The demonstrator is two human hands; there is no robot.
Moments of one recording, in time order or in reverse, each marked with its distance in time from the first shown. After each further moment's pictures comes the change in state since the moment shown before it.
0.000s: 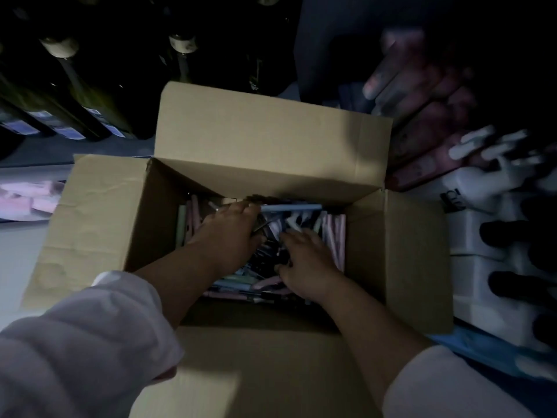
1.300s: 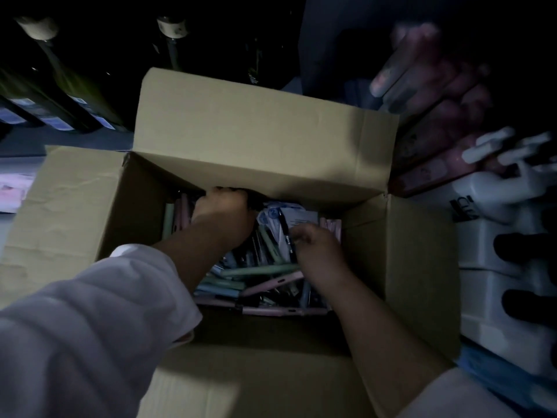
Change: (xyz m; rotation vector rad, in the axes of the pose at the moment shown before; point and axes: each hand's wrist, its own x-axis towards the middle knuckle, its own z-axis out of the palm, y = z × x) left_hand 0.048 0.000 0.011 0.053 0.098 -0.173; right_hand 0.015 0.016 -0.014 0.594 0.211 0.195
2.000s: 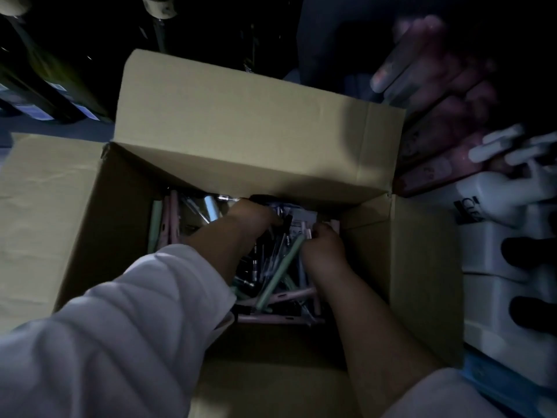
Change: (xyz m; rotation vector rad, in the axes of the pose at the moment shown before) left_hand 0.026 0.039 0.032 -1.128 -0.255 -0.532; right_hand 0.033 0.018 0.006 0.064 0.100 0.246
